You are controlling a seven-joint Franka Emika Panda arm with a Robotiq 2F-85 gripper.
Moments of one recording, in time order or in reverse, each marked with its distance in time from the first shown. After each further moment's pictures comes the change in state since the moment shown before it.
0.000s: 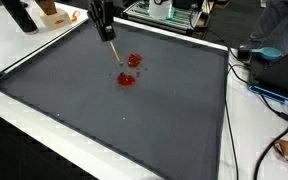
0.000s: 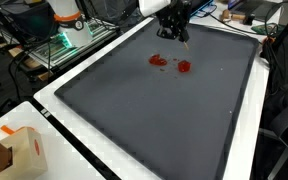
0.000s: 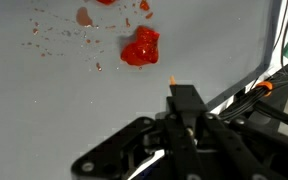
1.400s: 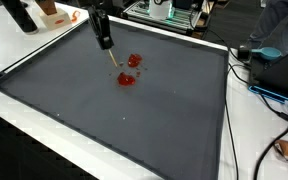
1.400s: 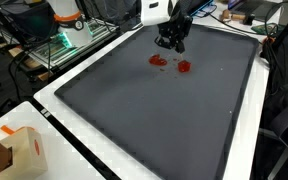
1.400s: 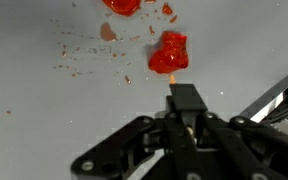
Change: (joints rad) arm -0.018 0.077 0.017 0.050 -0.214 -0.001 0.331
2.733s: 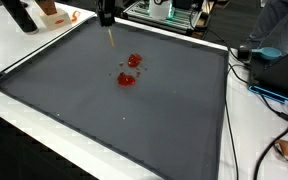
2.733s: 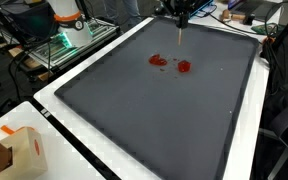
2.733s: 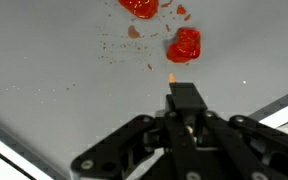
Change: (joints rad) arm 0.098 -0.110 0.005 0.117 -0.621 -0.240 0.677
